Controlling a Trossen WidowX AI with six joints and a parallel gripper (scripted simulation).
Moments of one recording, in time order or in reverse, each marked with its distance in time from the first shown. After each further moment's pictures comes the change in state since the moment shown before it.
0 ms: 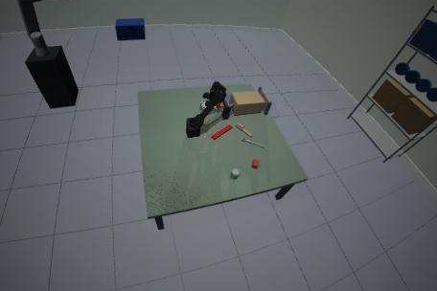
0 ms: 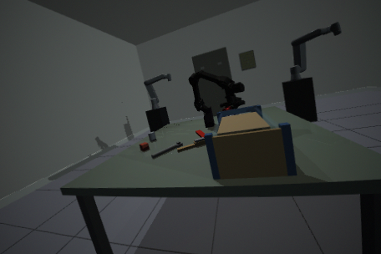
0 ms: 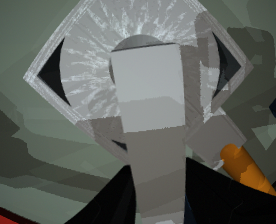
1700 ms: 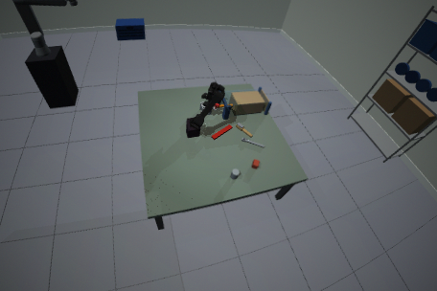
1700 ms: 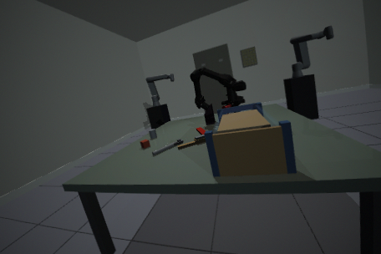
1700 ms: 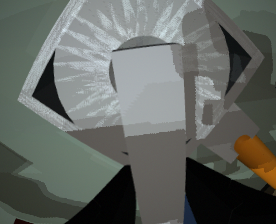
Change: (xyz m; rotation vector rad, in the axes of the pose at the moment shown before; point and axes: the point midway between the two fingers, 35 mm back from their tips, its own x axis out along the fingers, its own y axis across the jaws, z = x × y) arm 0.006 0.008 0.005 0.124 0.074 -0.009
